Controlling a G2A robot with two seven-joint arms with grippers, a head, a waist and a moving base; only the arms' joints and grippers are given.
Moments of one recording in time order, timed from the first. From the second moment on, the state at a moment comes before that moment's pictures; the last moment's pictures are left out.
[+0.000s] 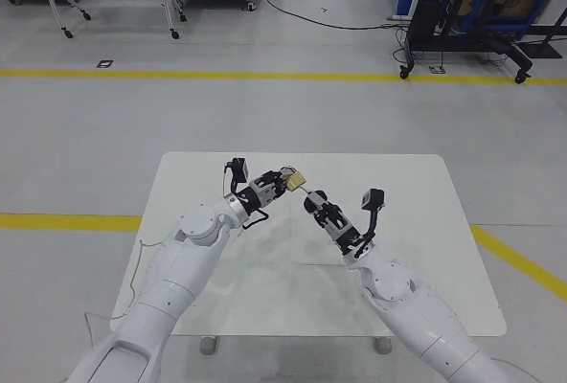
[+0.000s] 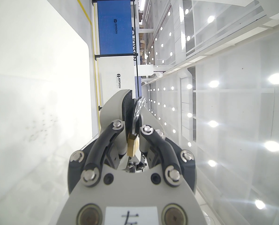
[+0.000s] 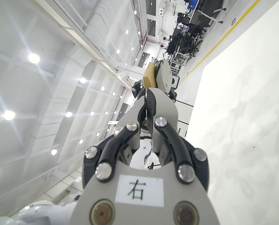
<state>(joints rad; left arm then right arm) 0.90 -1.41 -1.05 -0.99 -0.47 -0.17 -0.65 -1.26 -1.18 0.92 -1.39 0.32 -0.49 0.06</state>
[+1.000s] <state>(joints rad) 0.91 -1.42 -1.05 -1.00 -0.44 -0.17 -0.63 -1.27 -1.24 0.93 -1.38 0.19 -0.45 -0.10</state>
